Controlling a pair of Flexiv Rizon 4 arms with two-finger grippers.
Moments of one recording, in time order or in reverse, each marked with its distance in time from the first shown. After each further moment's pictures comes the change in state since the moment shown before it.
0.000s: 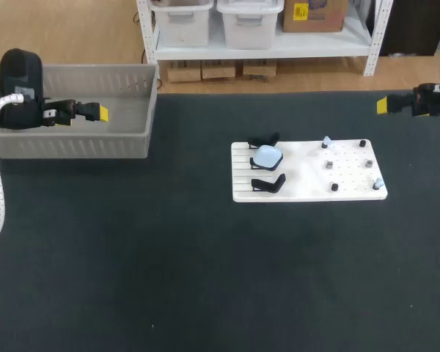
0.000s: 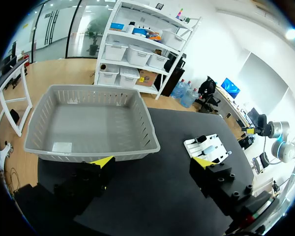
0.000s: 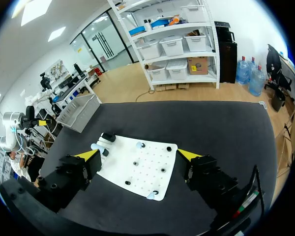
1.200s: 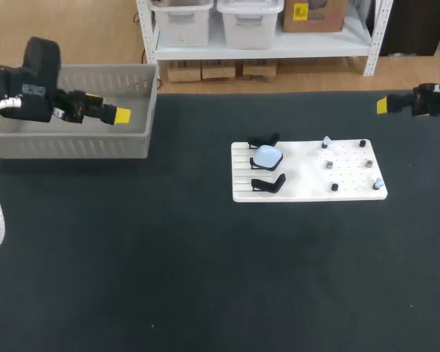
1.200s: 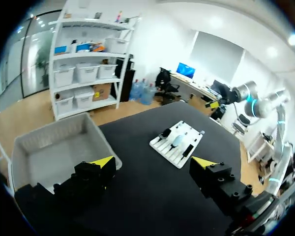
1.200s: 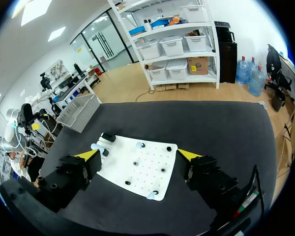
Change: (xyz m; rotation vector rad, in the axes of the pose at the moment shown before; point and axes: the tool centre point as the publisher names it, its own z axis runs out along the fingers) left arm -0.006 -0.065 0.002 0.317 -0.021 0.420; right arm 0.000 0.000 0.000 0.000 0.000 0.000
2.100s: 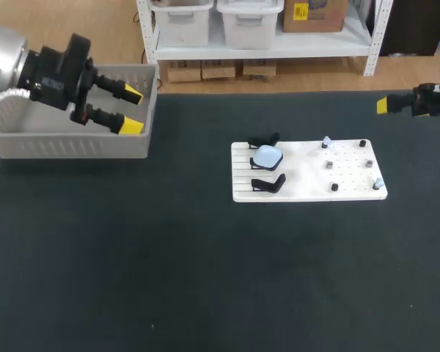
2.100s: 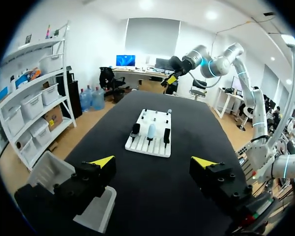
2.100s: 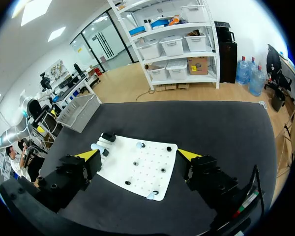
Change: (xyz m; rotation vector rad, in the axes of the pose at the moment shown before) left arm 0.000 0.002 0.038 0.374 0.089 0.405; right arm 0.000 0.000 0.000 0.000 0.000 0.000
